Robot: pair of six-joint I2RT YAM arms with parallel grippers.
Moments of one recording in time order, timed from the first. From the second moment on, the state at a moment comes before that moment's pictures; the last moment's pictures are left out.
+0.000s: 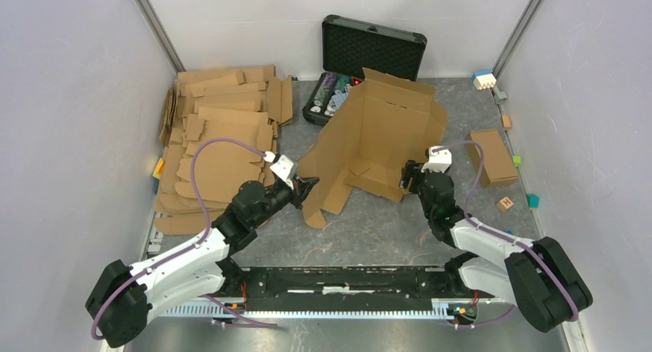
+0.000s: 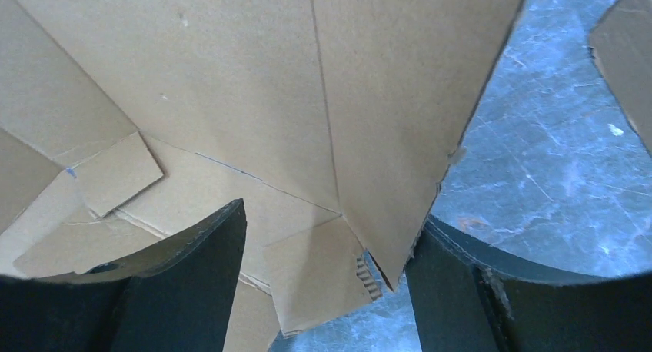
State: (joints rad) left arm -0.76 0.87 0.35 0.45 0.06 -0.13; right arm 0.45 1.12 0.24 0.57 0.39 0.24
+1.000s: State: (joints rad) left arm -0.77 0.88 0.35 0.45 0.09 -0.11; right arm 0.49 1.16 0.22 0.58 0.17 0.14
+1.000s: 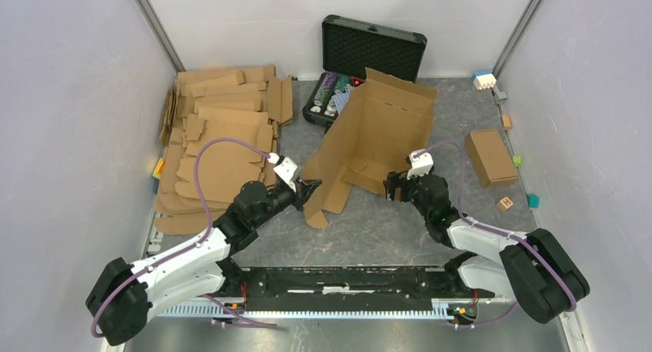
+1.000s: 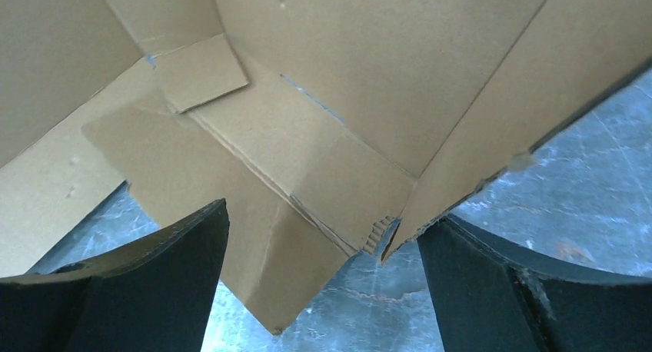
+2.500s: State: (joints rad) left arm -0.78 0.90 0.35 0.45 0.09 -0.10; right arm 0.53 0.95 0.19 0.58 0.35 0.14
